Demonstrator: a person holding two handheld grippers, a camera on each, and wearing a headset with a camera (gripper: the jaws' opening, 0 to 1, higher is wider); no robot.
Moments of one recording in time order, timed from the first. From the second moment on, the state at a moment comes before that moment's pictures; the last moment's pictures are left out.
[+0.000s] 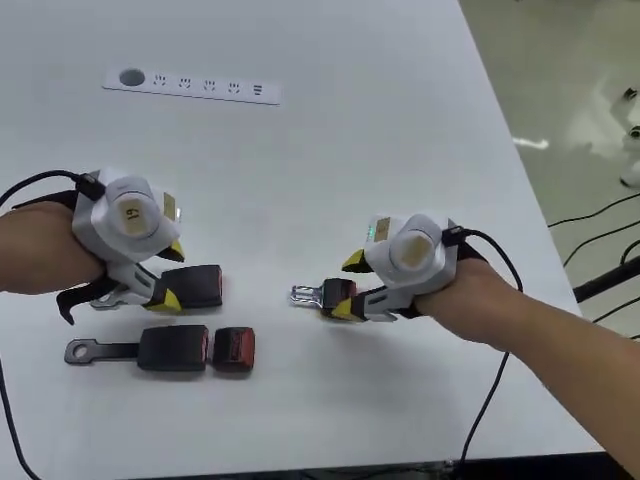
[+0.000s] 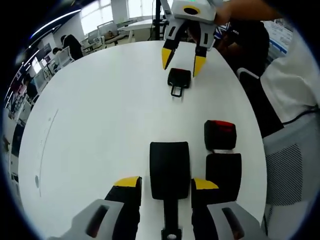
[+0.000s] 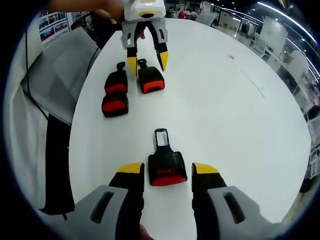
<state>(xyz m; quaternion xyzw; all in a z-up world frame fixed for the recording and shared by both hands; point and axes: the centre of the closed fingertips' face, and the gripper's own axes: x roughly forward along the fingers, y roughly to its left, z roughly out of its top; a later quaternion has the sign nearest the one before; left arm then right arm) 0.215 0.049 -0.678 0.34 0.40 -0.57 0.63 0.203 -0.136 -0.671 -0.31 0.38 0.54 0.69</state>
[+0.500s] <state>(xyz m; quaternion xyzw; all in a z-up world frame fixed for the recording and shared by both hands) 0.211 0.051 -0.689 0.37 0.40 -0.60 0.60 0.204 -0.134 -0.691 -0.32 0.38 0.56 0.66</state>
